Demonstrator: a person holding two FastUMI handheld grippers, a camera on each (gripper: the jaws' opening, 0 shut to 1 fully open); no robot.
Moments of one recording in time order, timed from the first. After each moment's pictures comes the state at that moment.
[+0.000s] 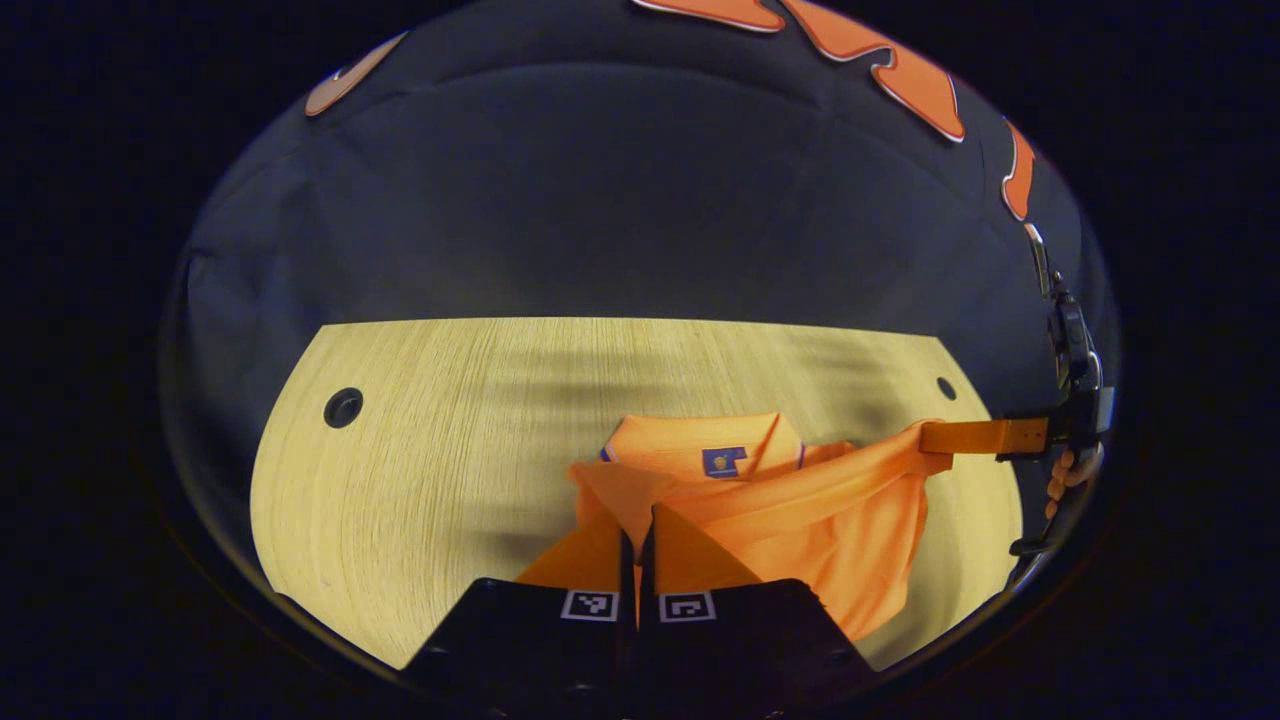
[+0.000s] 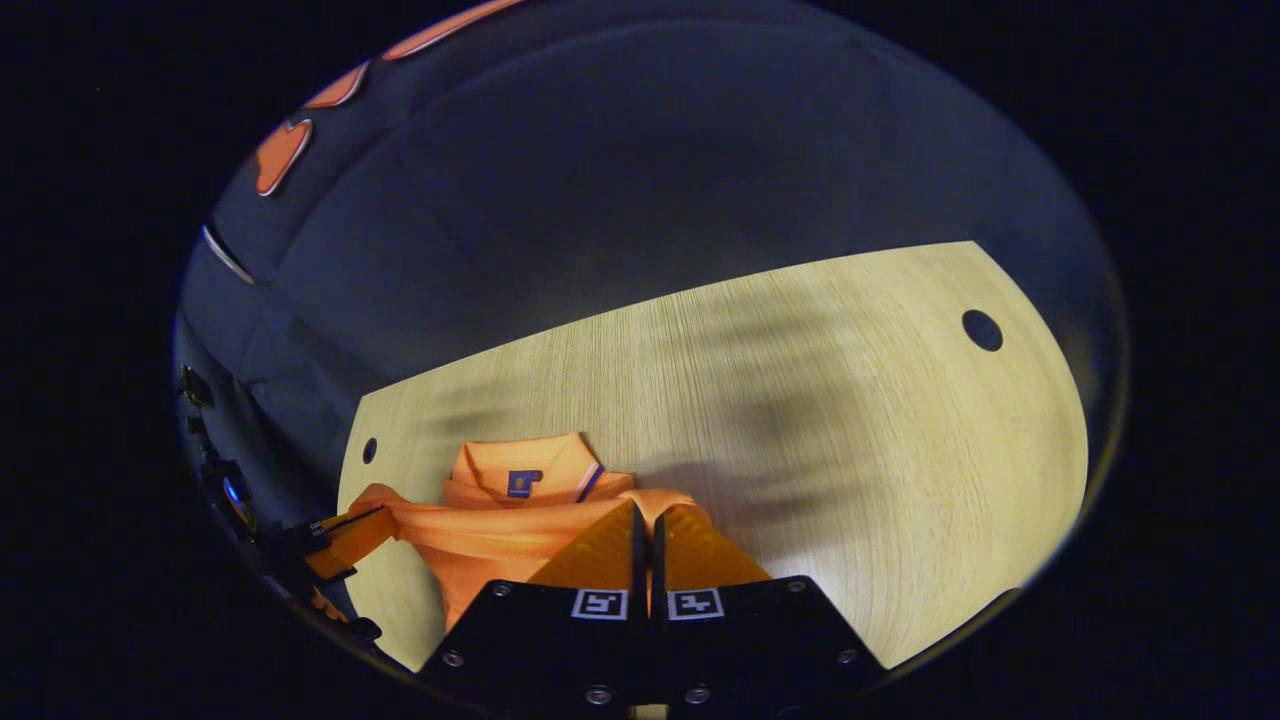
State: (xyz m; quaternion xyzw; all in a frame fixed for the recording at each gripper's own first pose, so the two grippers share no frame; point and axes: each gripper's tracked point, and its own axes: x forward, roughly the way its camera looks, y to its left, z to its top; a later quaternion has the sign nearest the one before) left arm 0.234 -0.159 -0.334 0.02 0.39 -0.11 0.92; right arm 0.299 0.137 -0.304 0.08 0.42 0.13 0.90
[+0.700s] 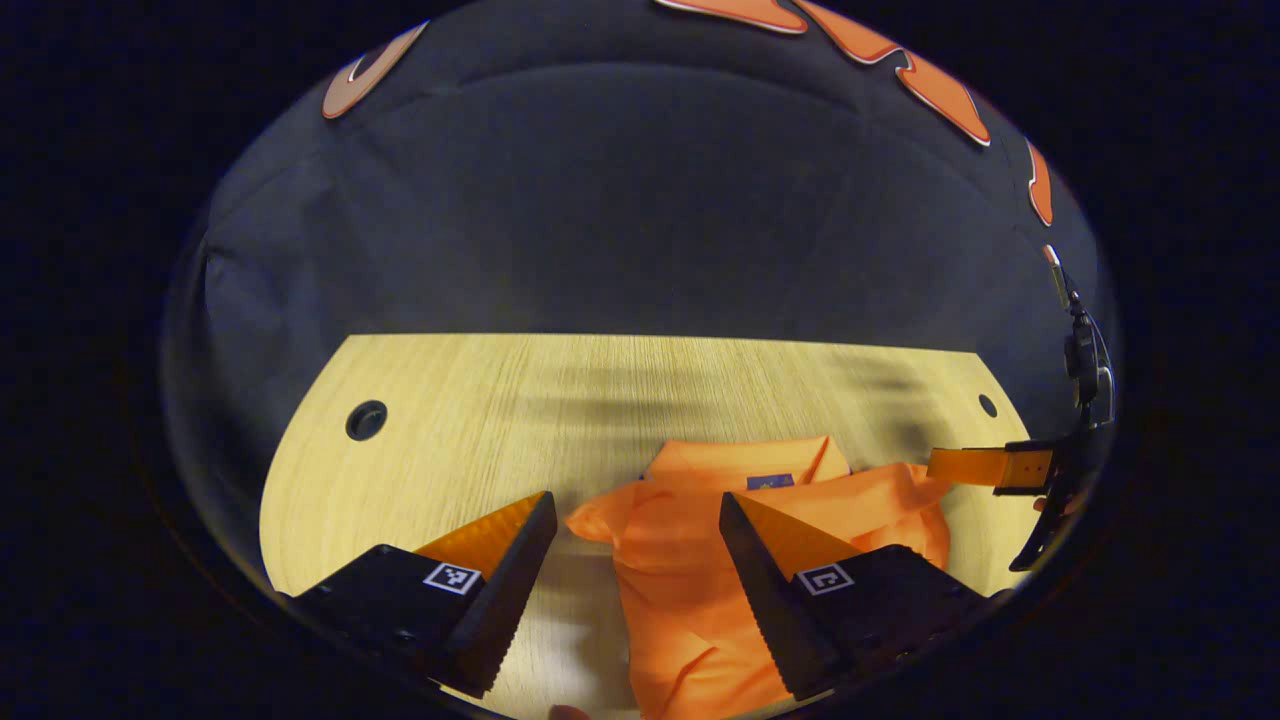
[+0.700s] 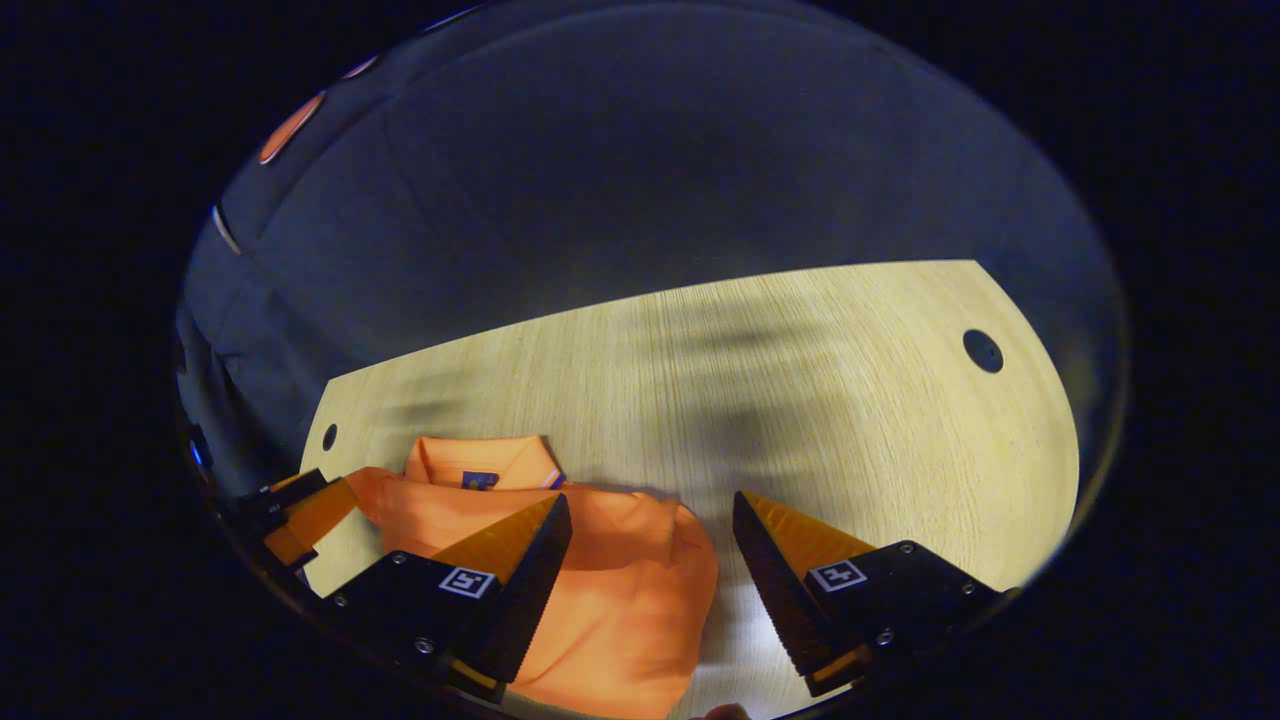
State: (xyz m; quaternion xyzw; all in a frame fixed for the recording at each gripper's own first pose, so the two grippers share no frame) left arm 0.255 -0.150 -0.314 0.01 0.33 -0.07 0.94; right arm 0.308 0.129 -0.306 0.01 0.38 0.12 0.92
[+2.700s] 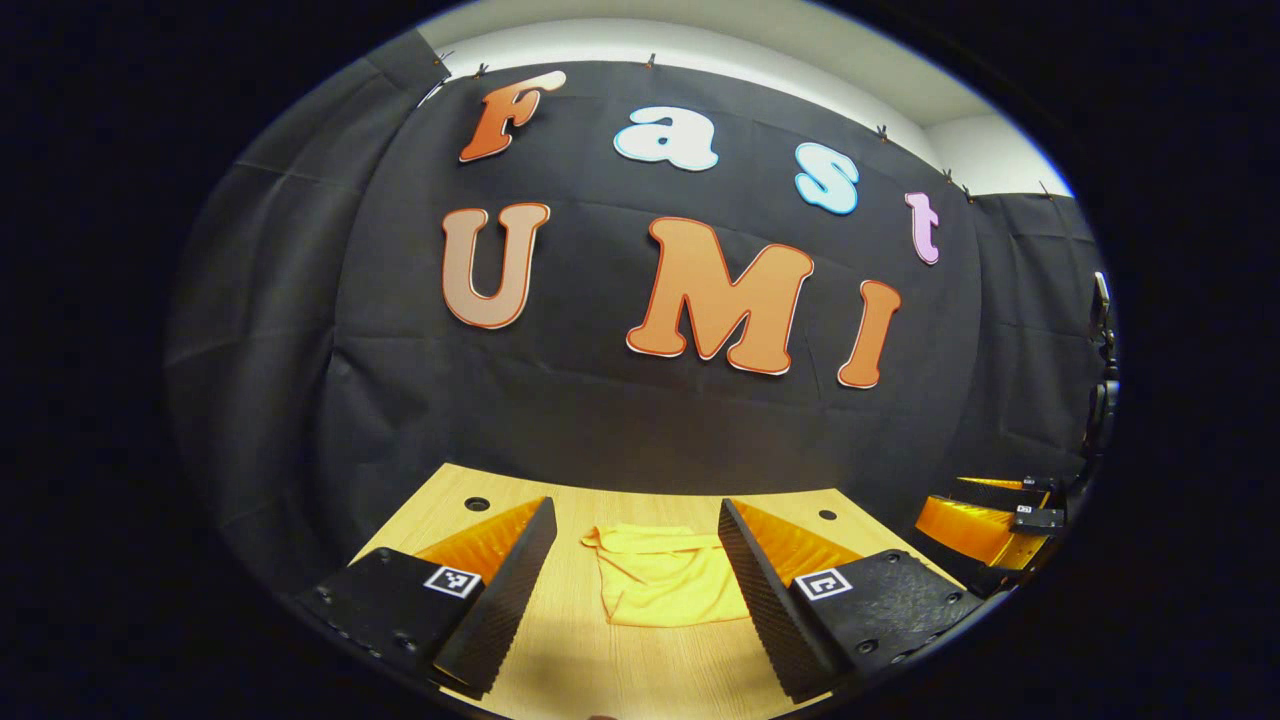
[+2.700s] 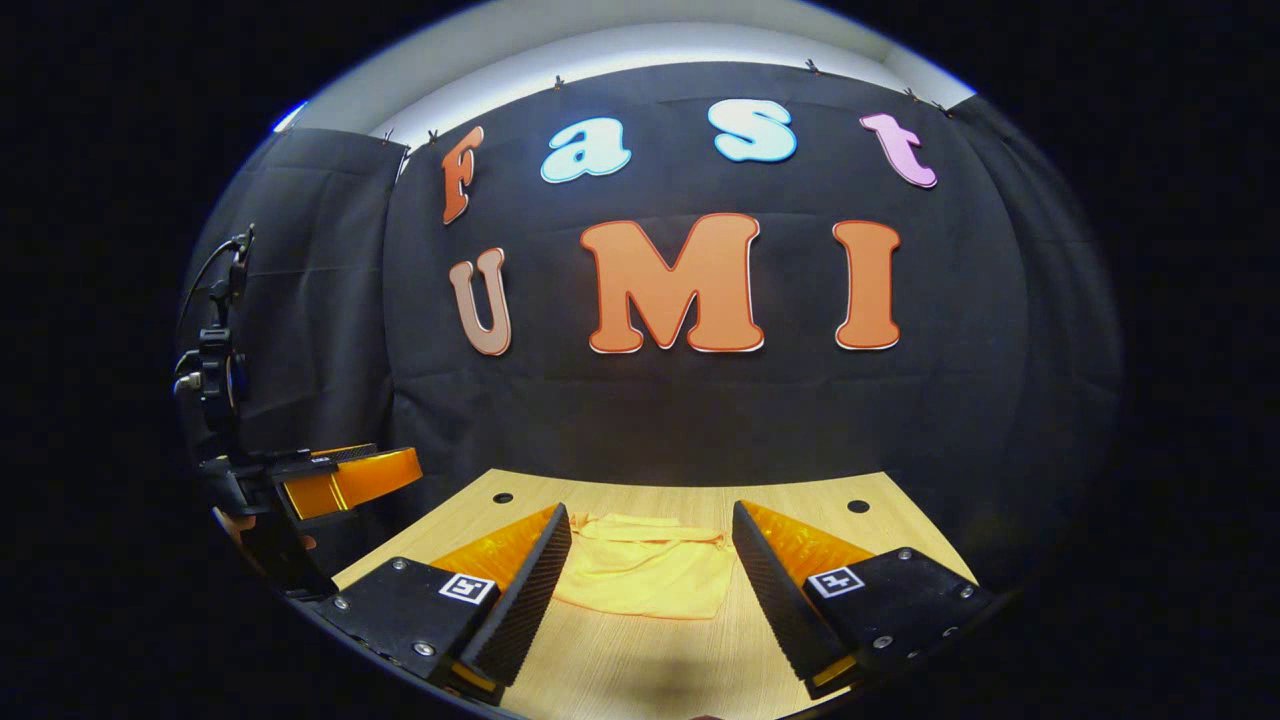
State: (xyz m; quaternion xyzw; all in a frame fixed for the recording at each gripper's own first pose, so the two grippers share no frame) left arm -0.090 -0.117 -0.054 -0.05 0.05 -0.11 0.99; right arm -0.074 0.106 -0.059 -0.01 0.00 0.19 0.98
